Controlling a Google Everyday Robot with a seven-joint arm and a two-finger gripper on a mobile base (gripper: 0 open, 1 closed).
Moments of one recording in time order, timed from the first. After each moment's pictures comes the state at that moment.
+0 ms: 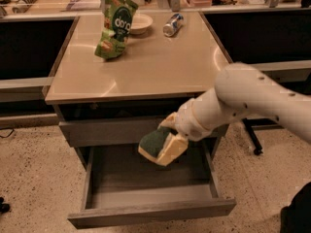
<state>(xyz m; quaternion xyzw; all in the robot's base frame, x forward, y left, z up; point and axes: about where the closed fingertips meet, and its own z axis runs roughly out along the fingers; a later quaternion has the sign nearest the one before) 0.492 -0.030 0.748 -0.62 0.71 0.20 0.27</state>
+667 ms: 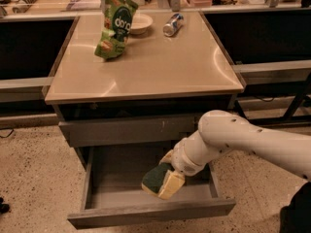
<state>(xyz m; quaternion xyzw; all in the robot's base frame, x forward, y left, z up) 0.445 -0.032 0.620 -0.63 0.73 0.21 0.19</state>
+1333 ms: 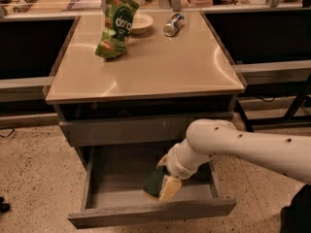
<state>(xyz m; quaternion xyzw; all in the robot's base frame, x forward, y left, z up) 0.453 -0.029 0.578 -0.68 0.69 0.16 0.18</state>
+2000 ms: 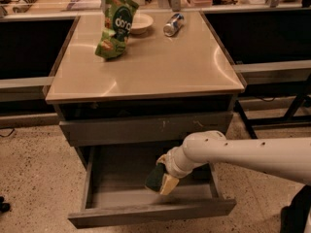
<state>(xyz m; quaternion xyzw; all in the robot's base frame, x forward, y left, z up) 0.507 -0.028 0.504 -0.71 0.66 0.11 0.23</state>
